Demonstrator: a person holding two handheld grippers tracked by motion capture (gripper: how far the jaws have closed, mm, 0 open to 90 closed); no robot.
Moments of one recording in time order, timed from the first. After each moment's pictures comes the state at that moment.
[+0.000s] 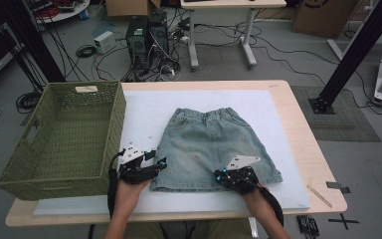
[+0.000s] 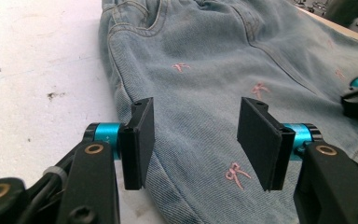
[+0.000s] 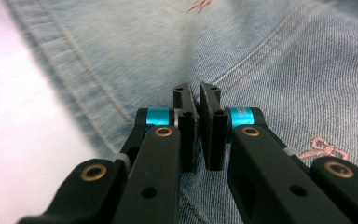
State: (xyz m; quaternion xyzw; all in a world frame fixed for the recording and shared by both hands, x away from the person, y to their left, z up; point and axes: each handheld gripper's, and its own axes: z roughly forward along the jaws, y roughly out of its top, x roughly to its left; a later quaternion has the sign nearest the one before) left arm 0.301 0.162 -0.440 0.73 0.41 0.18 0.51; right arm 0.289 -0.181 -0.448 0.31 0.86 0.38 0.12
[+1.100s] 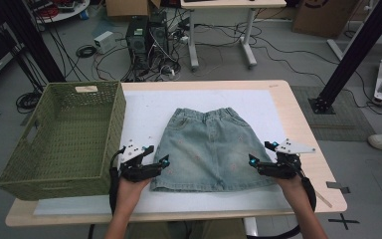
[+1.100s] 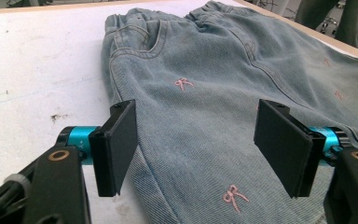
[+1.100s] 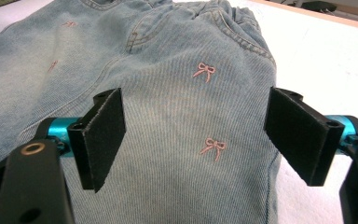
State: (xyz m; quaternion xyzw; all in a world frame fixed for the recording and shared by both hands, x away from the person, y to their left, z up) left arm 0.304 0.157 -0.433 0.72 0.41 0.19 0.52; right arm 0.310 -0.290 -0.420 0.39 0.77 0.45 0.23
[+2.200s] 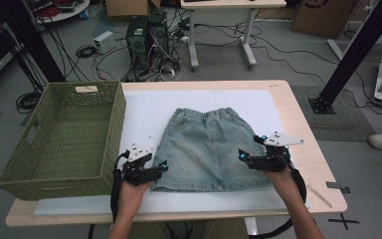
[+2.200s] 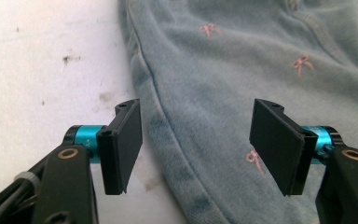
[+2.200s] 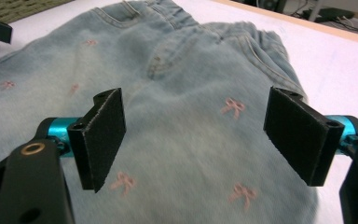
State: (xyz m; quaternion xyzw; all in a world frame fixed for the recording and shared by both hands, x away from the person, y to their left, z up) left arm 0.301 0.152 -0.446 0.75 0.47 0.19 0.43; right arm 0.327 -0.259 -0.407 0.37 0.78 0.46 0.22
